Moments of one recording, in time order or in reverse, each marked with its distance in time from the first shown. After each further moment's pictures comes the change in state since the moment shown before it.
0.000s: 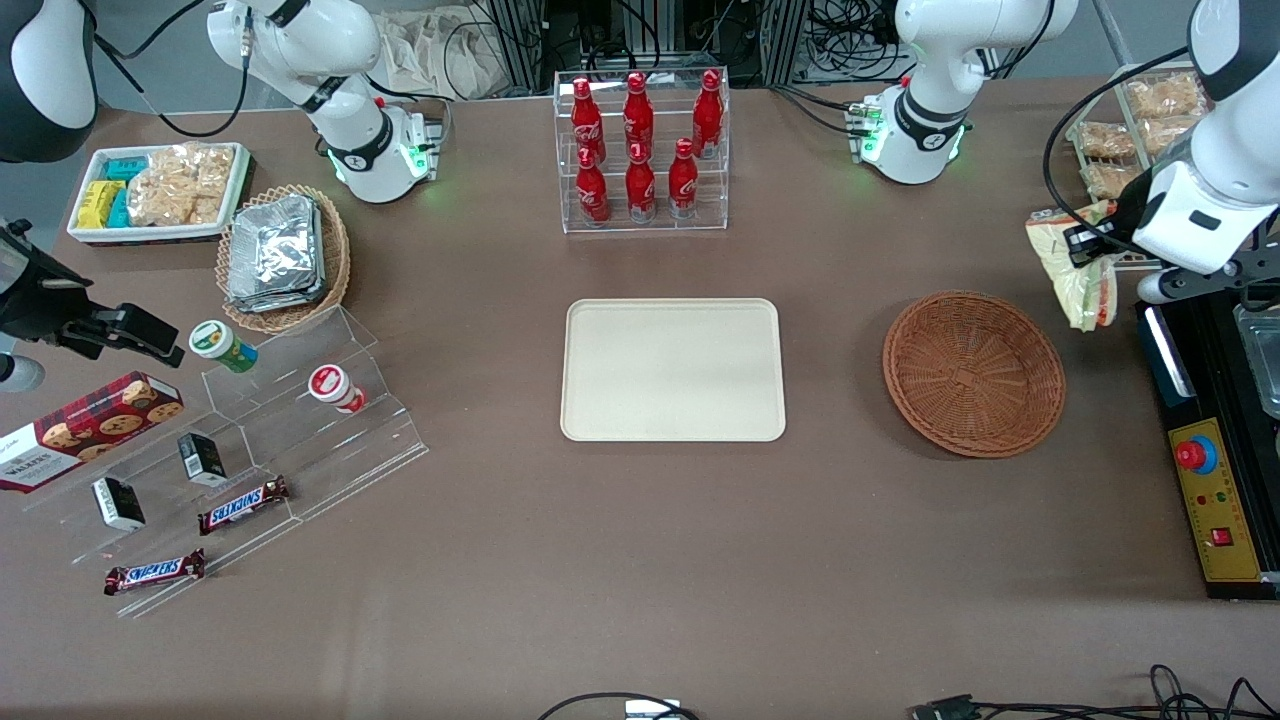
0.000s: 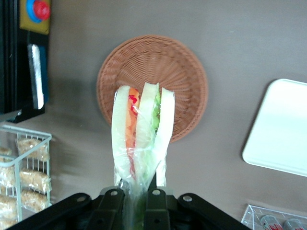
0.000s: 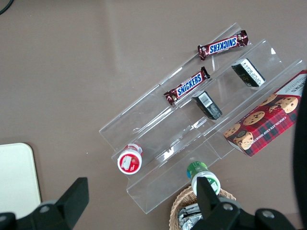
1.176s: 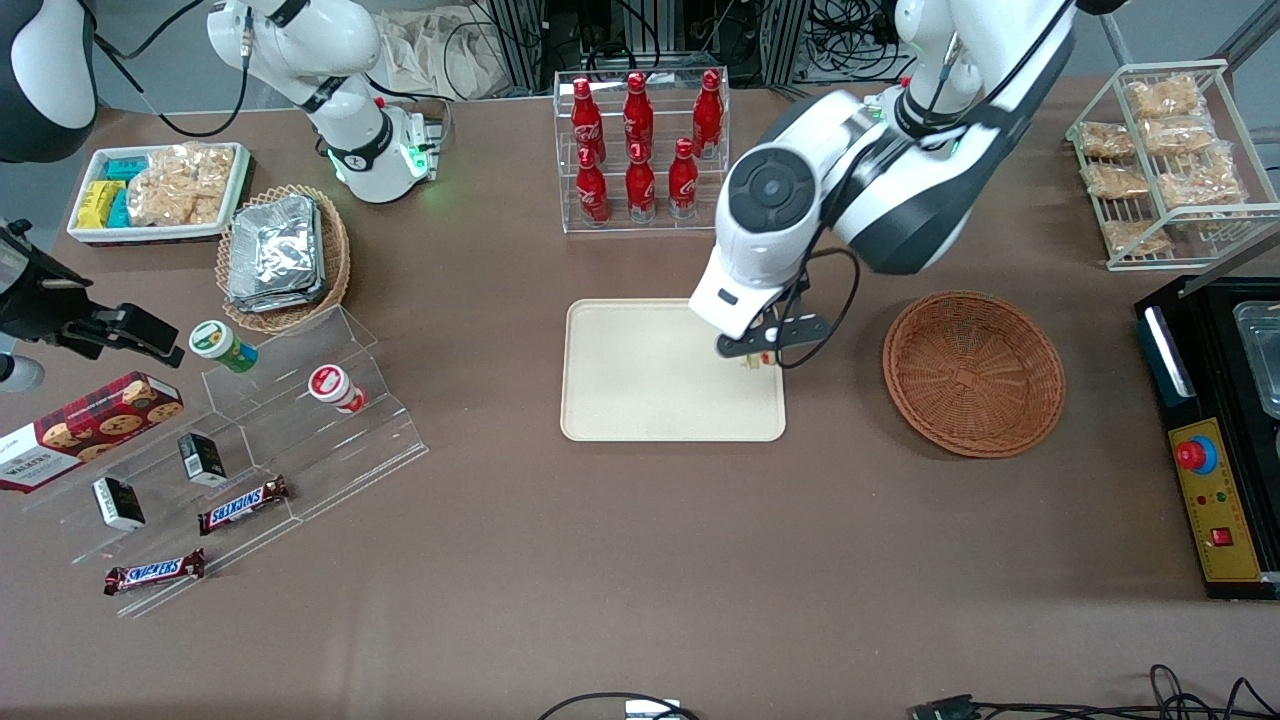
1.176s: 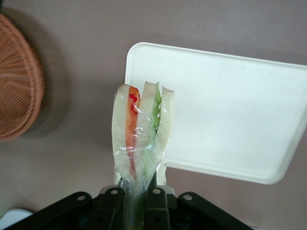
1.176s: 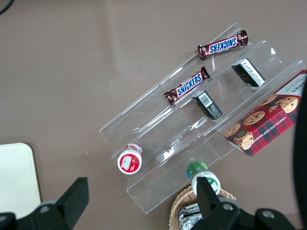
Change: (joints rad) arm -0.011 0.521 -0.692 0.137 0.199 0.234 -0.706
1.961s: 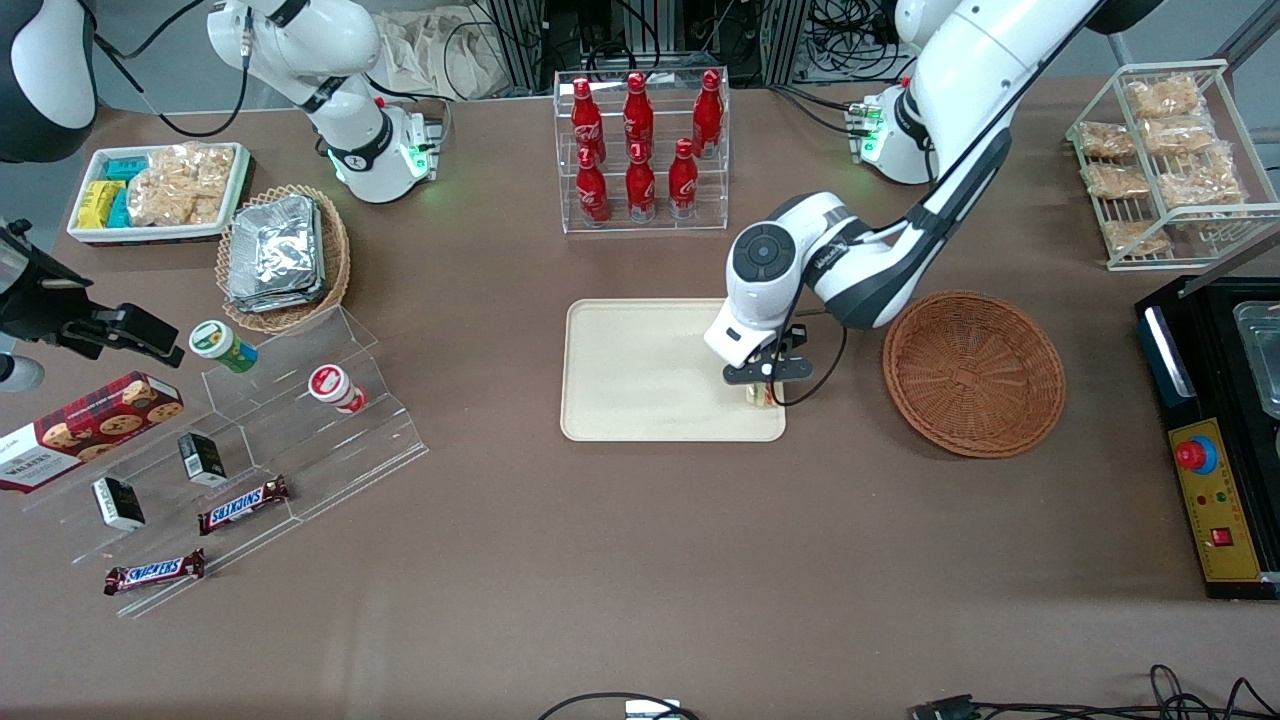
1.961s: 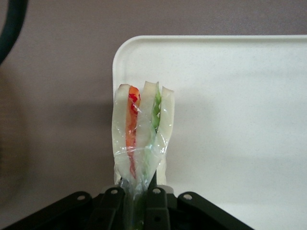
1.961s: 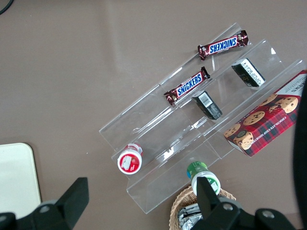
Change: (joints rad) arm 0.009 0.073 0.097 -0.386 0.220 0.505 -0.011
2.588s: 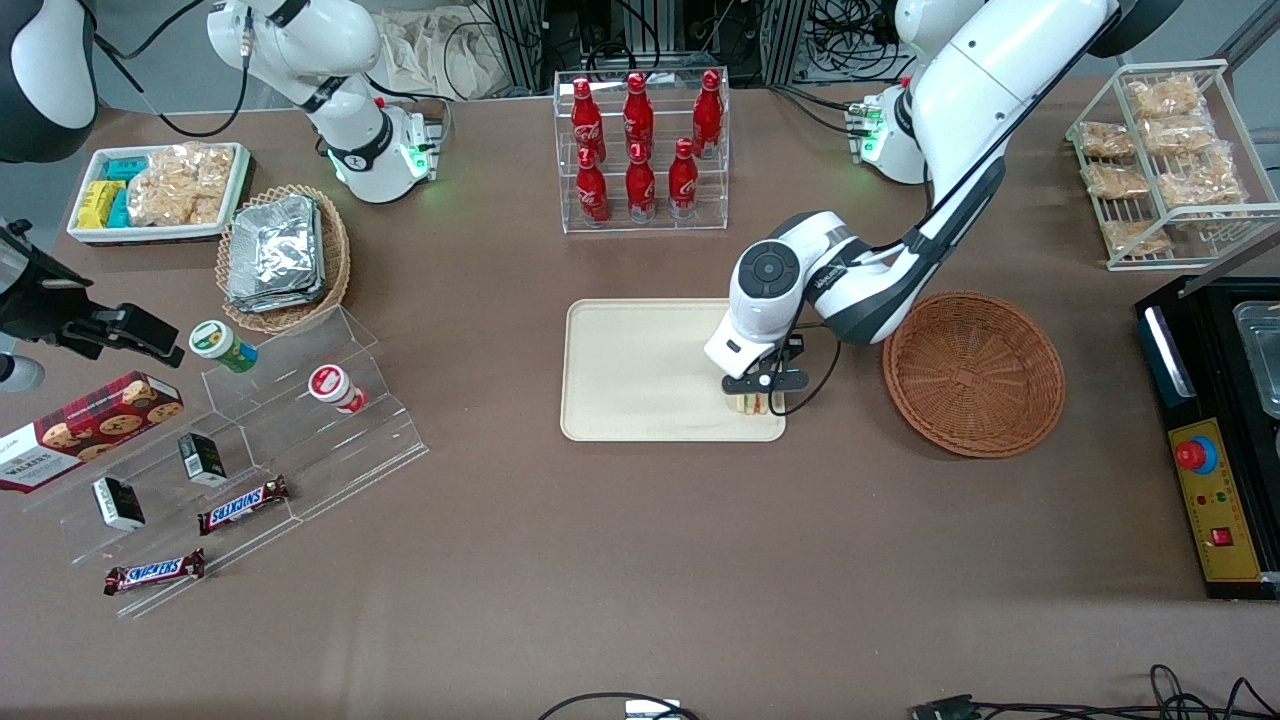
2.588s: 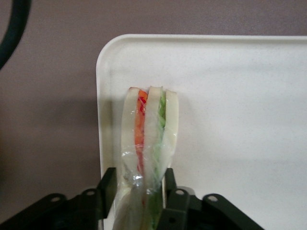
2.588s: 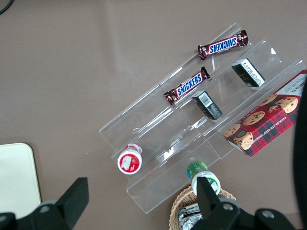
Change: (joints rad) arm 0.003 0.042 0.013 0.003 0.007 0.050 -0.005
